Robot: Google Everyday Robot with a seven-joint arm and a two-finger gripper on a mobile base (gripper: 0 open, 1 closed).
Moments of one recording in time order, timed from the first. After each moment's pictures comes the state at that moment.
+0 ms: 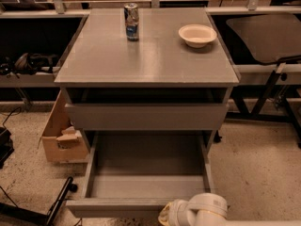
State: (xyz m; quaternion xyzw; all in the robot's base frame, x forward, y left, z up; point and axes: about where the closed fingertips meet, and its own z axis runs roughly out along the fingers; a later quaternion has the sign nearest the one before) arm 0.391 -0.058 0.405 -0.60 0.75 0.07 0.27
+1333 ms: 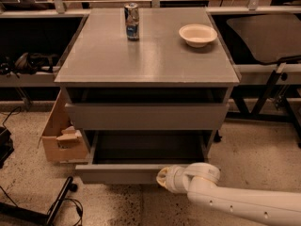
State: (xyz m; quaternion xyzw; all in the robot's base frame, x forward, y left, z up) arm 0.517 -0.052 0.421 -0.60 0.72 0.03 0.35
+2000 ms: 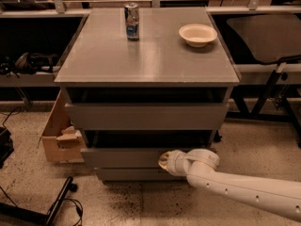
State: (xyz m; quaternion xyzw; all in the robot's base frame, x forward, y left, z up) arm 0.595 -0.067 0.433 -0.57 0.72 0.00 0.39
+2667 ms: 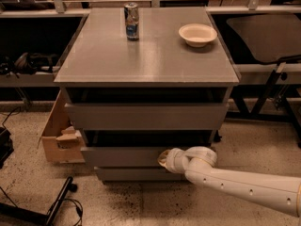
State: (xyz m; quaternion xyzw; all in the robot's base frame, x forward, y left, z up) arm 0.613 -0.064 0.418 -0.56 0.73 0.01 0.38
